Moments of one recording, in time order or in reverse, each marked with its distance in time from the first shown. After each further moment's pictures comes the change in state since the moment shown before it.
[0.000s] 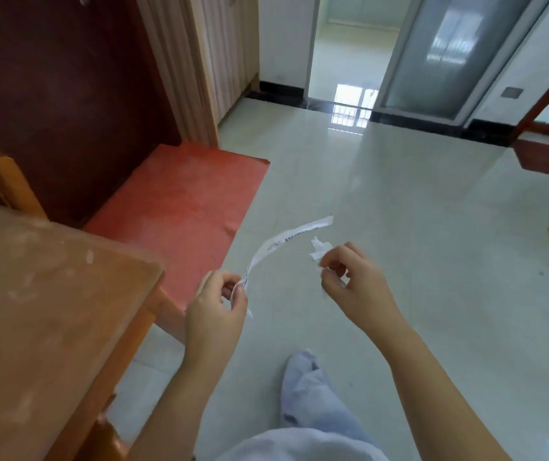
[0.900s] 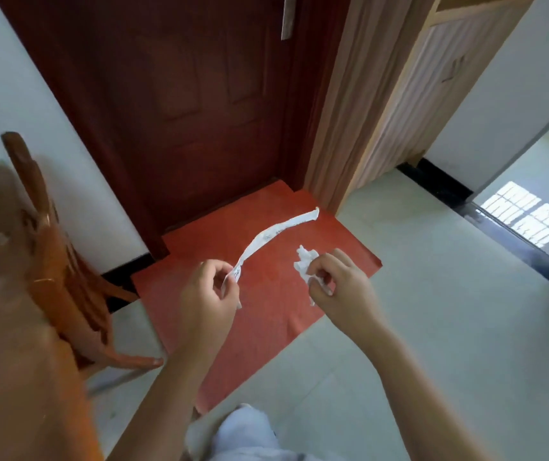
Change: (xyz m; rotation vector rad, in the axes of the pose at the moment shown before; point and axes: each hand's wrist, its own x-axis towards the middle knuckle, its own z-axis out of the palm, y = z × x) left_hand 0.505 -0.104 -0.012 0.087 0.509 -0.250; right_hand 0.556 -0.091 0.257 0.000 -0.499 -0.494
